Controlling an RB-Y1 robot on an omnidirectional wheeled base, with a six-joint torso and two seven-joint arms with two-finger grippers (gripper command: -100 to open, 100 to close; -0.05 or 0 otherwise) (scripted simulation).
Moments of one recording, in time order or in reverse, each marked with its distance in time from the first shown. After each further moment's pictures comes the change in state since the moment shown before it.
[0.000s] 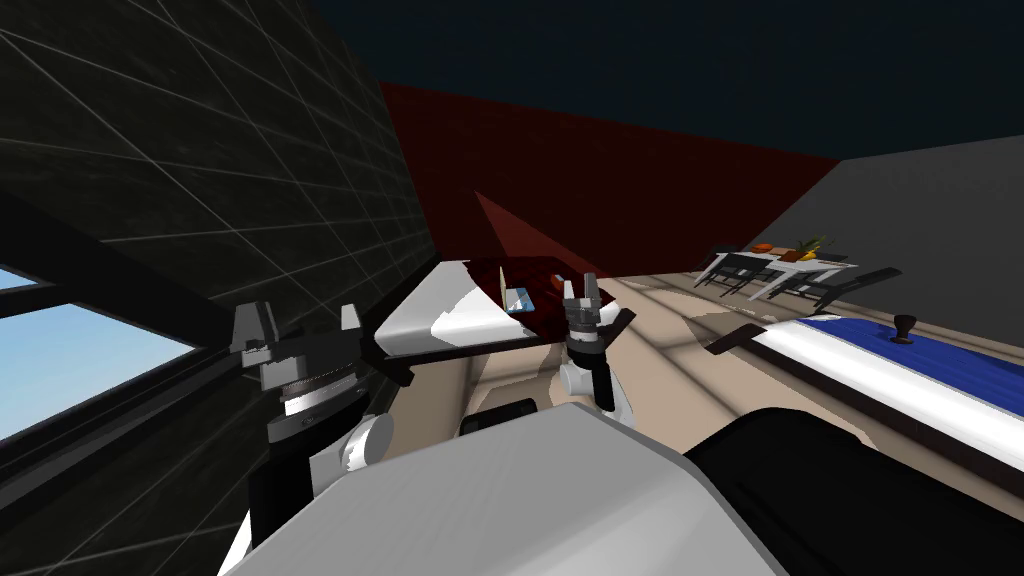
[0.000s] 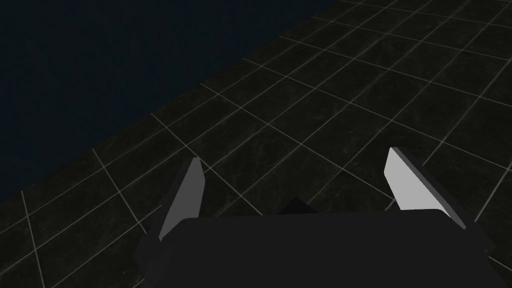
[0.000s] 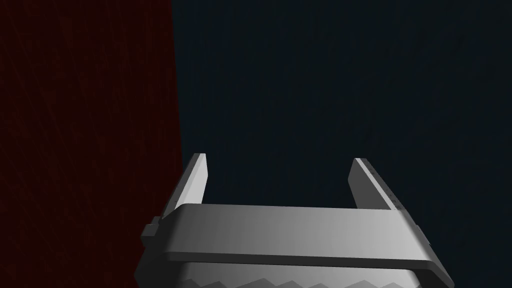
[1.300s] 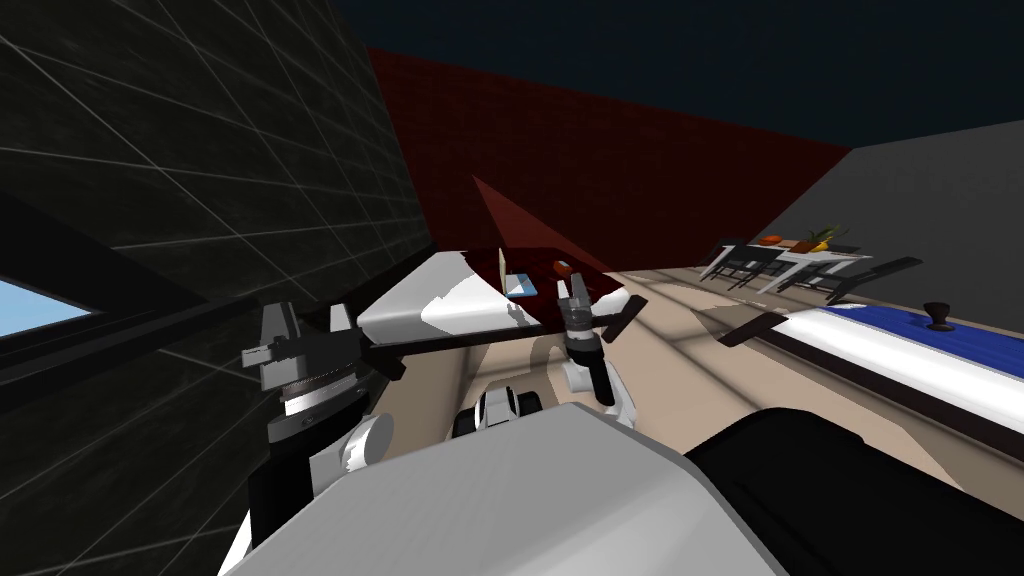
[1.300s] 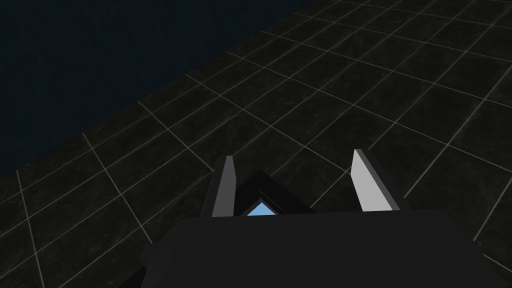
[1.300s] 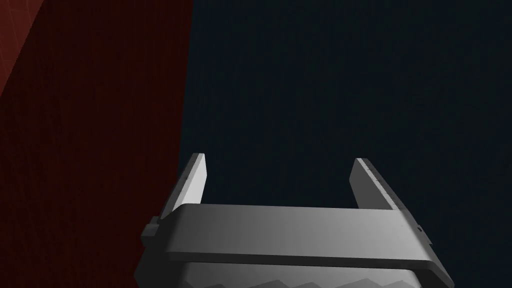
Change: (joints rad) left arm 0.000 0.000 0.000 0.000 0.000 0.000 0.000; right arm -0.032 -0.088 -0.001 0.024 0.080 0.009 0.016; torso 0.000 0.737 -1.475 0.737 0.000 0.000
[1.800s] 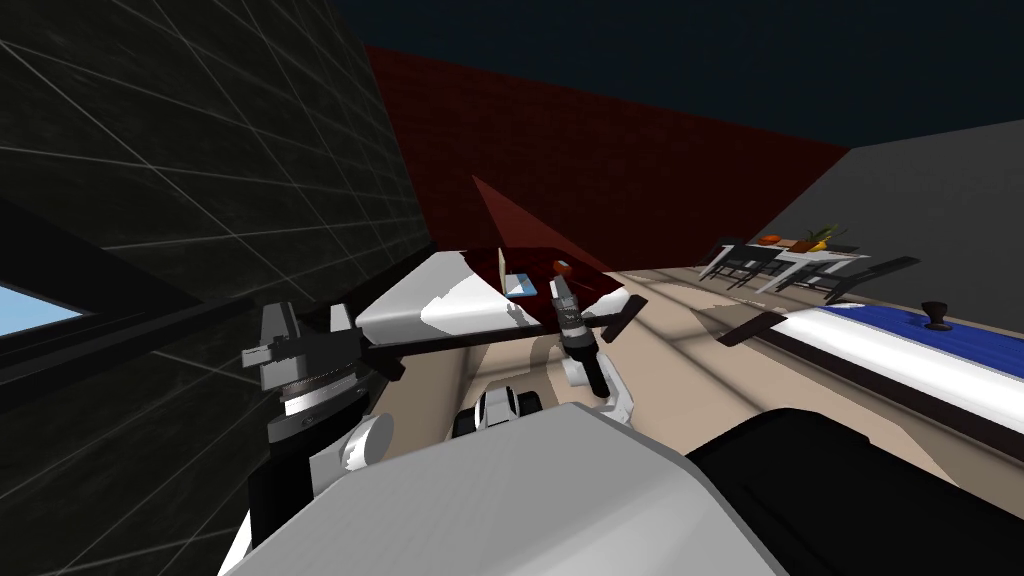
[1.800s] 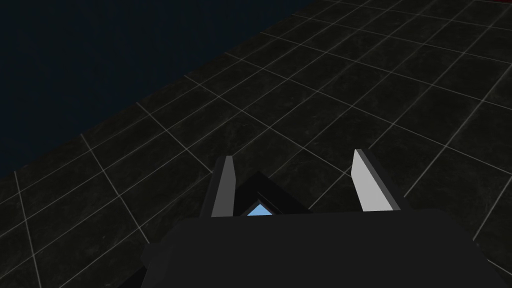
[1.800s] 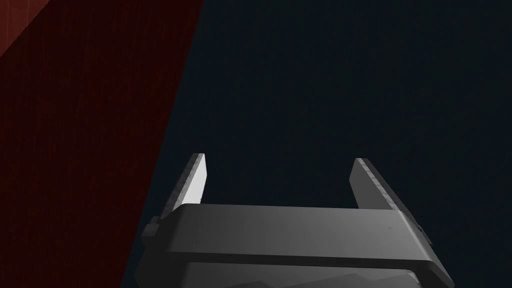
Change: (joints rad) left arm 0.000 0.000 0.000 0.000 0.000 0.000 0.000; right arm -0.052 -0.063 -0.003 0.043 0.140 0.012 0.027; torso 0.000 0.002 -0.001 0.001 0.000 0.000
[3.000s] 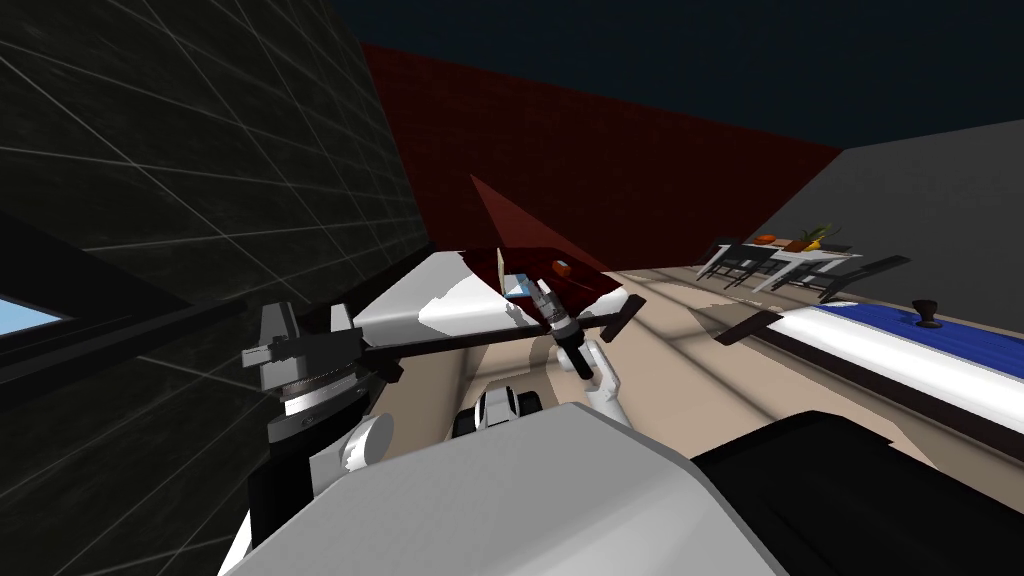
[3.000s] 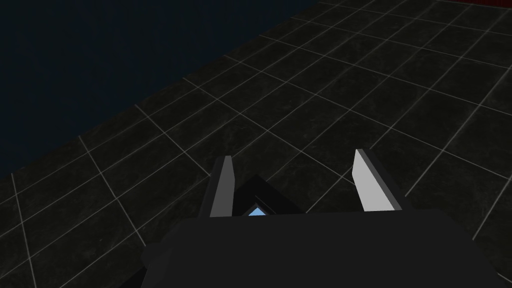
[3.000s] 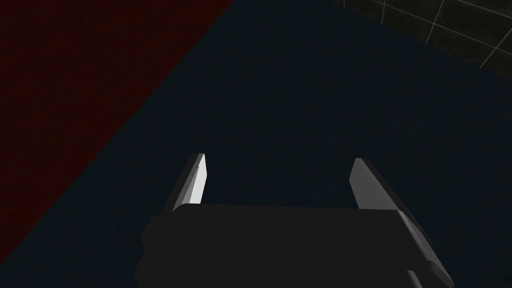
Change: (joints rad) left arm 0.000 0.000 0.000 0.000 0.000 0.000 0.000; right arm -0.137 -0.049 -0.006 0.102 0.350 0.037 0.066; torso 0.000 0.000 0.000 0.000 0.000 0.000
